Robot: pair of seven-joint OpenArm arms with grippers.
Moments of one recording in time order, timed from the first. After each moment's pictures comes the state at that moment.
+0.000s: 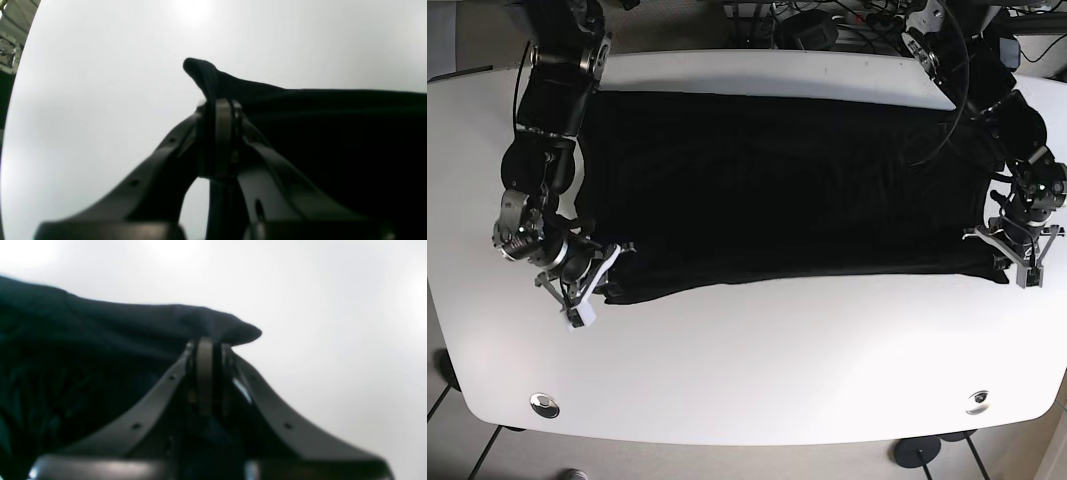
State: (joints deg) left arm -12.6 -13.6 -38.2 85.5 -1.3 -34.9 44.1; right arm 15.9 9.5 16.8 86.5 19.0 35.0 -56.8
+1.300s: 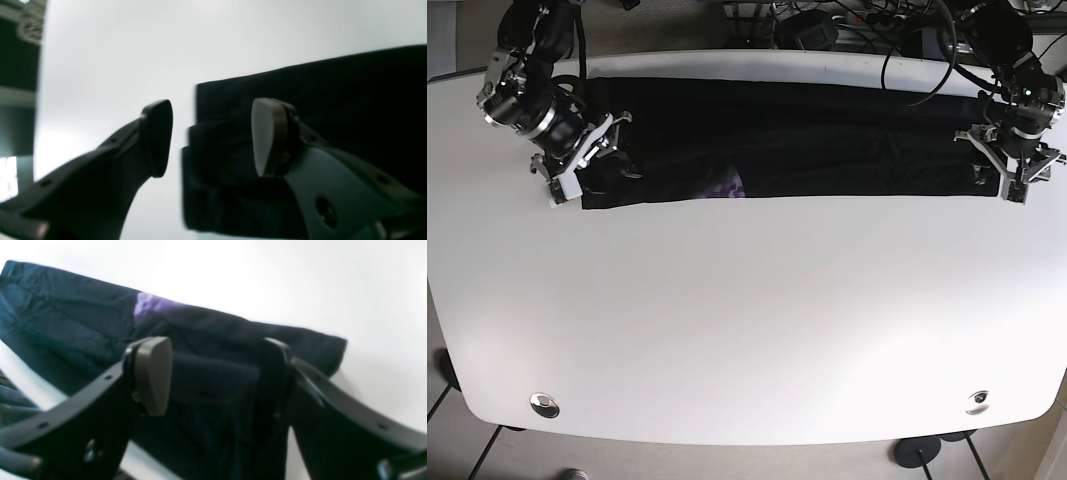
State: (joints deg) left arm 10.9 -9.2 -40.4 103.8 -1.1 -40.4 44.1; right arm -13.4 7.2 22.8 113.0 34.9 34.6 -61.2
